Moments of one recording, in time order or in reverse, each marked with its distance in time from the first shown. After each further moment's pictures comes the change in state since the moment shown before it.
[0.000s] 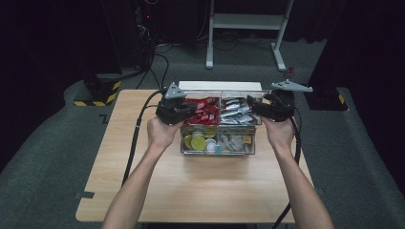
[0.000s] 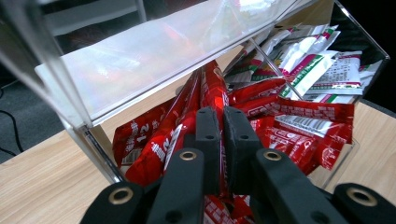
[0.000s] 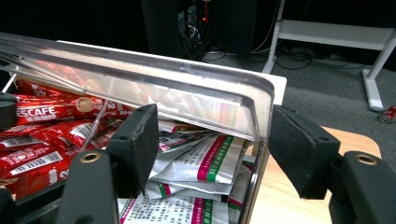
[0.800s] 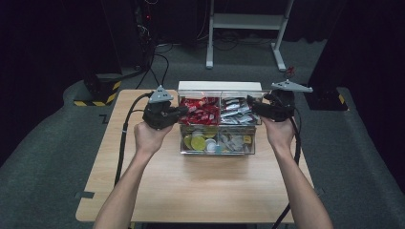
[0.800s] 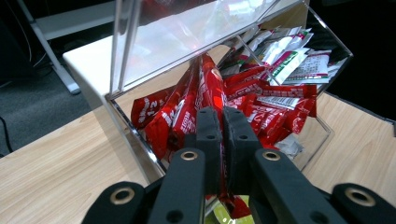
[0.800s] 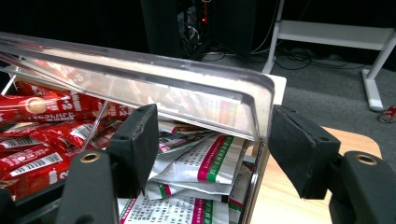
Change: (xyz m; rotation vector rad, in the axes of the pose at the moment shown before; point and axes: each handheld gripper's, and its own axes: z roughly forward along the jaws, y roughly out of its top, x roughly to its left) left arm 0.005 -0.010 -0.037 -0.033 -0.037 -0.019; right arm 0.000 0.000 0.000 -0.002 0.000 0.005
